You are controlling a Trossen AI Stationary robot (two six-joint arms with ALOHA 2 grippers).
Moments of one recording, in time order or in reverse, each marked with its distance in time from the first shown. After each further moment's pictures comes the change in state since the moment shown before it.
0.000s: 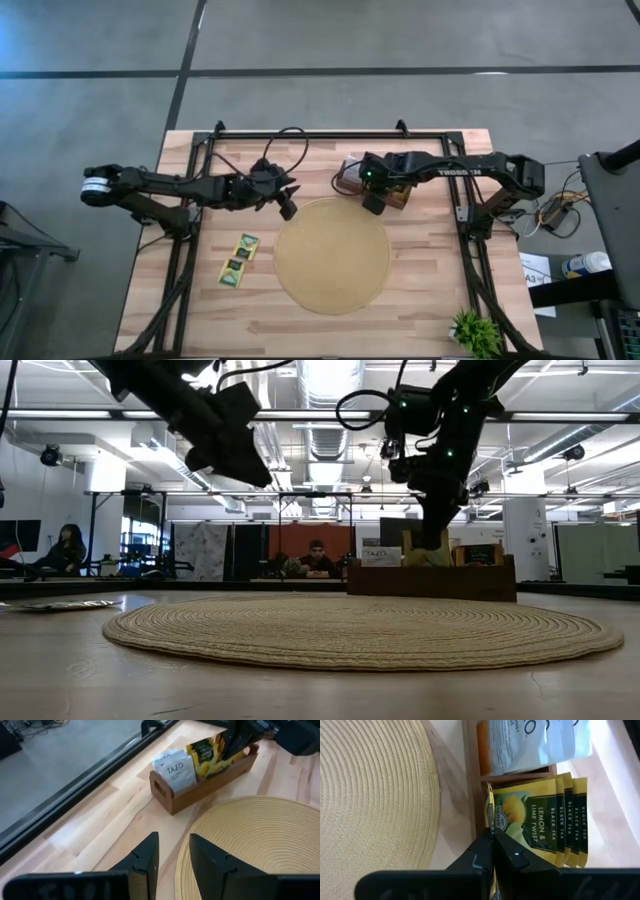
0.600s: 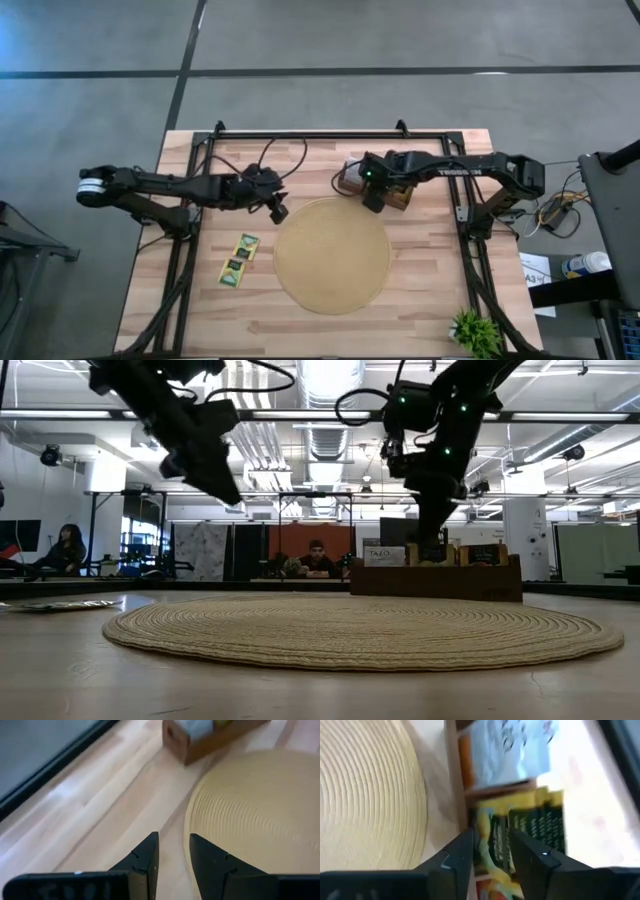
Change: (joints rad) left arm 0.000 -0.047 0.000 -0.254 0.047 -0.106; right arm 0.001 -0.002 0.011 -0.004 0.066 0.010
